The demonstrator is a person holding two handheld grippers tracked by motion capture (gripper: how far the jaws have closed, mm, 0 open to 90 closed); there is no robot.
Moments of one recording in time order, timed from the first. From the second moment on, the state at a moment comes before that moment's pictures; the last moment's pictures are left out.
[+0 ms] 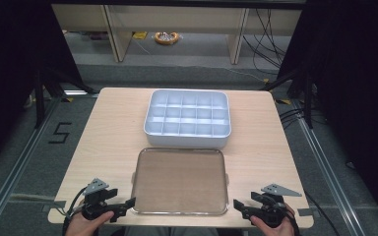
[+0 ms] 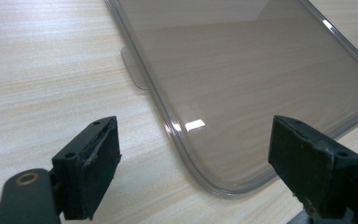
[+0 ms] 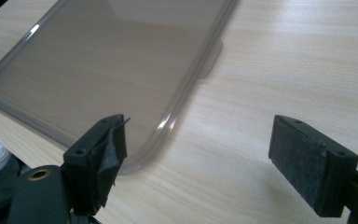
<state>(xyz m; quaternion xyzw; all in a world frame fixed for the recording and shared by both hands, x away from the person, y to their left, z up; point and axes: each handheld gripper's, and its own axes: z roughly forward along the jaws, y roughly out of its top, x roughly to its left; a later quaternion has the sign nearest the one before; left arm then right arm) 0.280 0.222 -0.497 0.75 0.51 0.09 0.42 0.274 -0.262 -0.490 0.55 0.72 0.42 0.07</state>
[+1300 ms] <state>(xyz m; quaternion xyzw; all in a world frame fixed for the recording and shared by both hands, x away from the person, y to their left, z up) 0.305 0.212 -0.506 0.73 0.54 0.04 0.42 0.324 -0.239 -0.496 0.58 0.68 0.46 -0.03</state>
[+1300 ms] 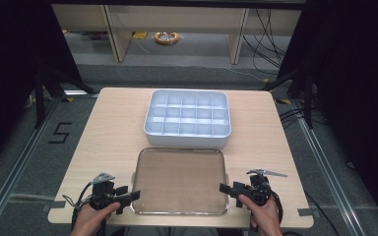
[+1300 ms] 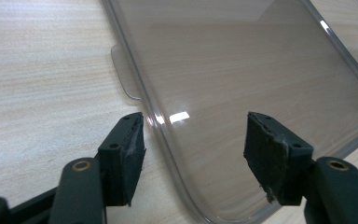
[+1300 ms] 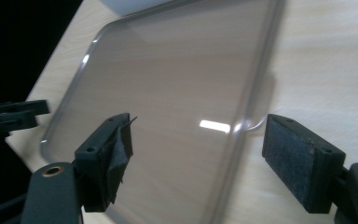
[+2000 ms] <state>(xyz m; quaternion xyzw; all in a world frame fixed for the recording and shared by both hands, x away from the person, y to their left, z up) 0.304 0.202 -0.513 0.73 0.54 0.03 0.41 0.316 -0.232 -0.514 0.63 0.62 0.46 -0.09</state>
